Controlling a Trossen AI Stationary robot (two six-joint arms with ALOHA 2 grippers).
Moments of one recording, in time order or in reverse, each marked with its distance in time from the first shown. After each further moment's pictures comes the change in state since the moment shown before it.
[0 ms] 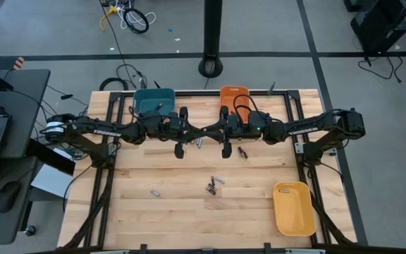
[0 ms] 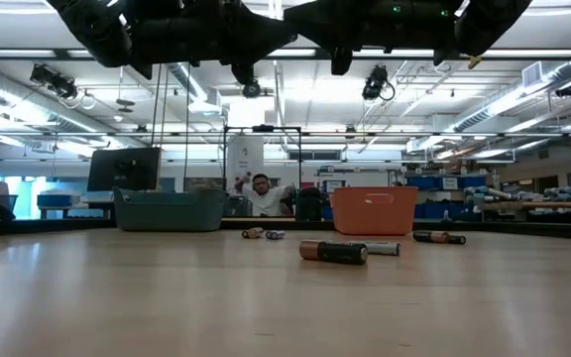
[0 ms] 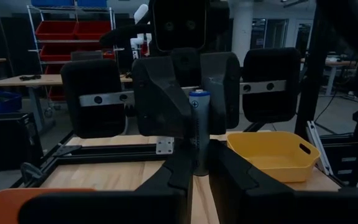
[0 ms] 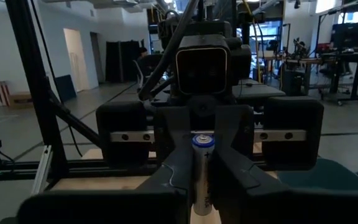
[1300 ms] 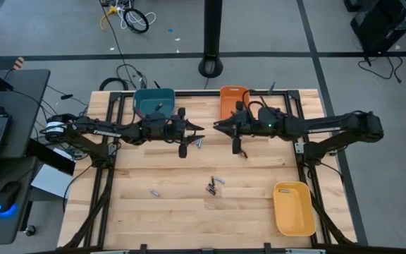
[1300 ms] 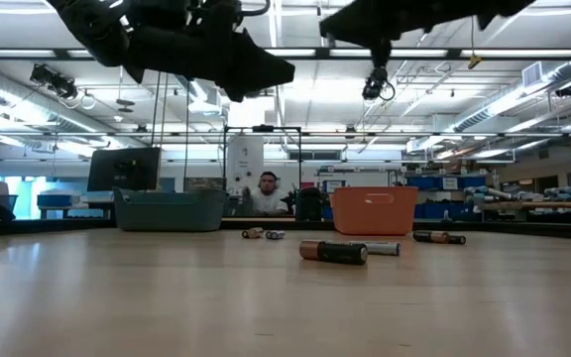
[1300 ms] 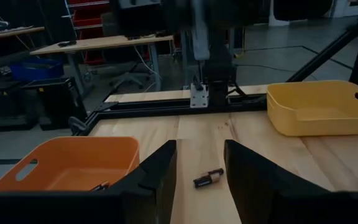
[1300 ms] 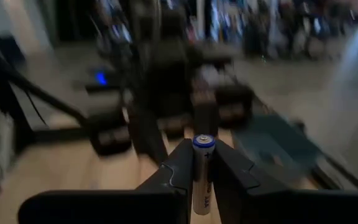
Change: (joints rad) left arm -0.008 0.000 0.000 -0.186 -0.167 0.107; right arm 0.028 -0.259 0.024 -0.522 0.194 -0.017
